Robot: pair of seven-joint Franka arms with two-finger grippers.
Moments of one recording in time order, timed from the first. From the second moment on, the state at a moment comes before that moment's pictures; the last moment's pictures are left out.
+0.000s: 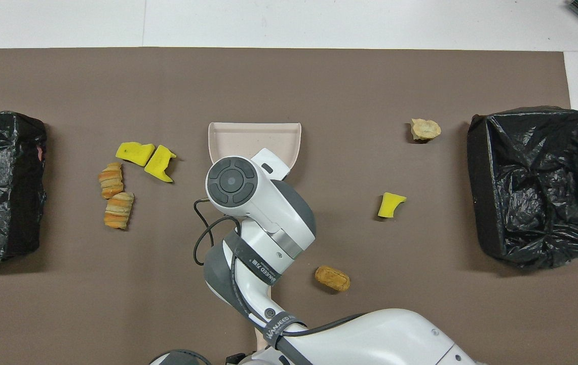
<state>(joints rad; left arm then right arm) -1.00 -0.26 -0.11 -2.59 -0.13 2.27 -0.86 0.67 0.58 0.06 -1.46 -0.07 2.05 0.71</state>
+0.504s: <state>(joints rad) -1.00 -0.27 -0.10 -2.59 -0.13 2.19 -0.82 0.67 0.57 0.06 -1.47 -0.07 2.05 0.71</state>
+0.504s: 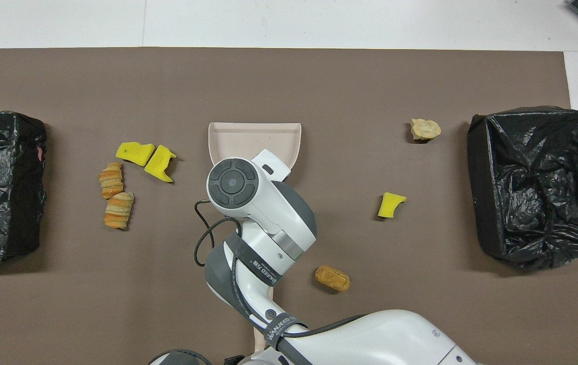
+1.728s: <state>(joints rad) -0.87 -0.34 -0.07 -2.51 -0.13 1.90 -0.69 0.50 0.54 0.05 -1.47 -0.08 2.06 -0.35</state>
